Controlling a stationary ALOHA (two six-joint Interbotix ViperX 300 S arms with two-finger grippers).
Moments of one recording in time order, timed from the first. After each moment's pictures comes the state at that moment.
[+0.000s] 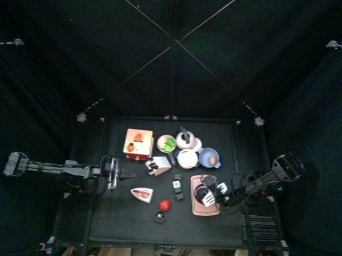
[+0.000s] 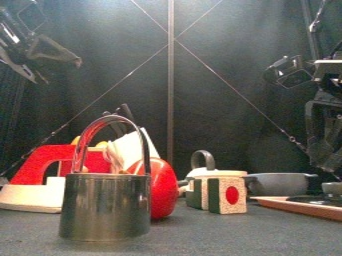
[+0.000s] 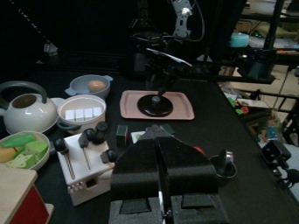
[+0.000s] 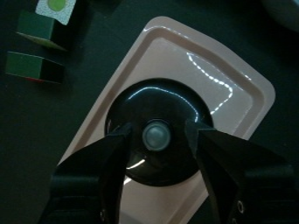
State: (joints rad) left arm -0.02 -0.90 1.28 -0.06 -0.29 0.00; right arm 0.46 -0.21 0.89 -0.75 0.76 1.95
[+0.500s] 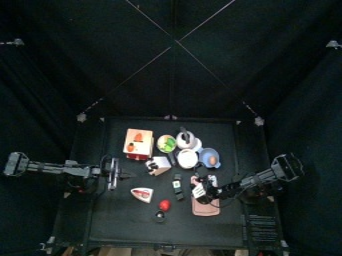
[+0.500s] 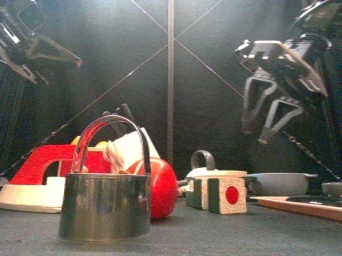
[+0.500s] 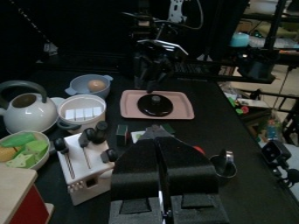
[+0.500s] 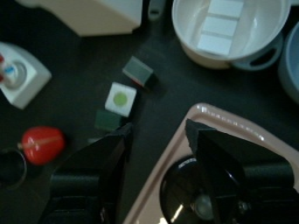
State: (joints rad) left arm -0.01 -0.90 1.28 -0.06 -0.29 0.00; right arm 0.21 -0.19 0.72 -0.90 0.73 1.94
